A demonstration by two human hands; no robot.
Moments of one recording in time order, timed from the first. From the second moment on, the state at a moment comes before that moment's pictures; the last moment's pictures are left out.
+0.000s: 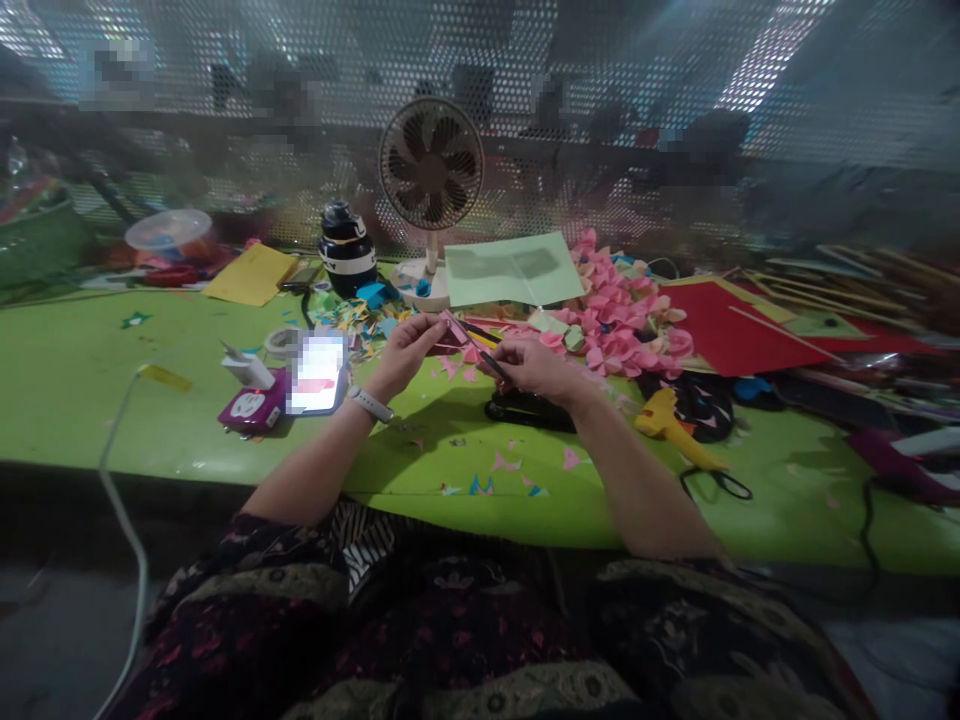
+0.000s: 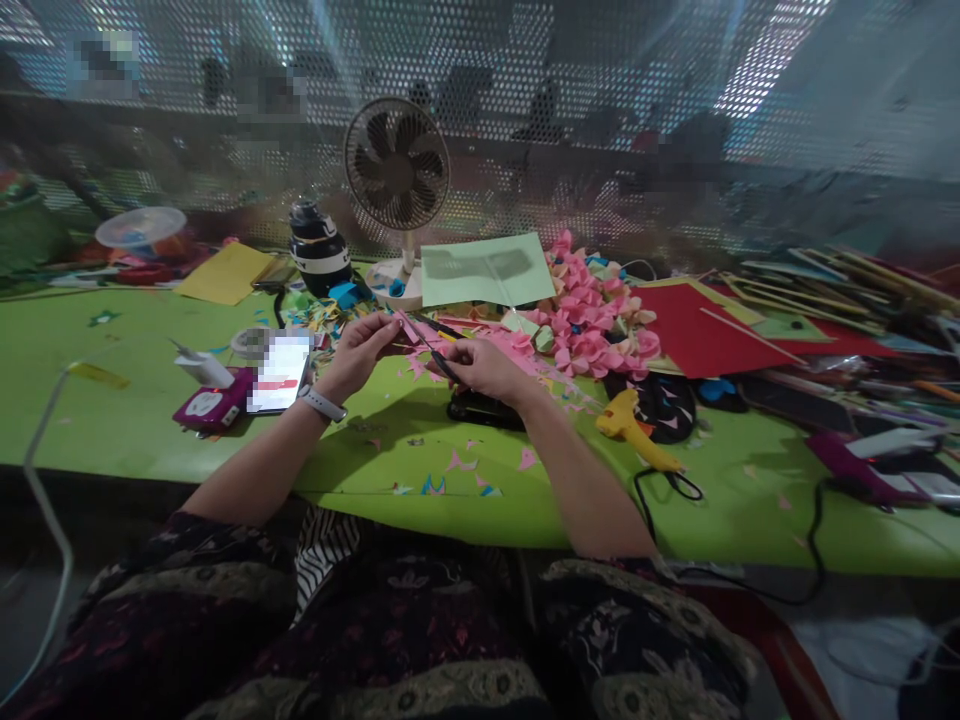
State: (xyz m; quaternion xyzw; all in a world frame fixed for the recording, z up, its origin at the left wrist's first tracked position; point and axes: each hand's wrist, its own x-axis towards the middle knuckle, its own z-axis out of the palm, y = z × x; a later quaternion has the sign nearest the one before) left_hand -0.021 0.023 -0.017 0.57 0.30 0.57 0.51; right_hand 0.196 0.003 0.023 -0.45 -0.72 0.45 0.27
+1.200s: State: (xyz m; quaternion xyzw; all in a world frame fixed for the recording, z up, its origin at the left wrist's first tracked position) left_hand -0.031 0.033 -0.014 0.54 0.36 0.63 0.42; right_hand 0.204 0.000 0.037 -0.46 -0.71 0.50 0.19
